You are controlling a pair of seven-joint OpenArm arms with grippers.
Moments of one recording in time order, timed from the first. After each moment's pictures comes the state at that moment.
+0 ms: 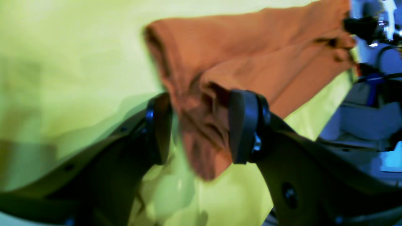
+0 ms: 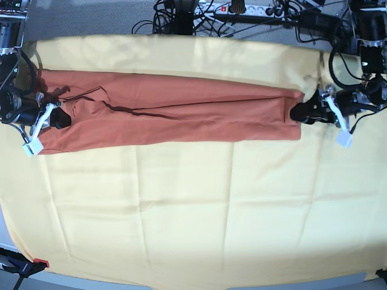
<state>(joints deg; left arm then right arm) 1.7 -35.1 -12.3 72.7 -79.8 -42.2 70.3 0.8 34.6 11.0 73.9 52.9 42.0 -66.0</state>
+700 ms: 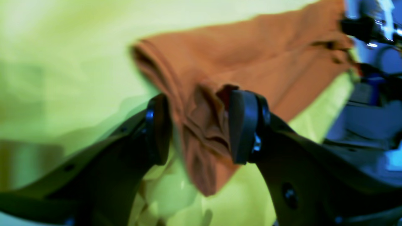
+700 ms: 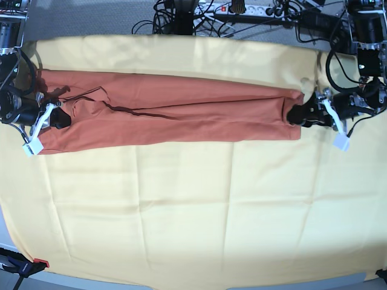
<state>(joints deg) -0.3 -34.7 -12.3 72.8 -76.3 -40.4 70.5 0.8 34.6 11.0 73.9 52.9 42.0 -66.0</state>
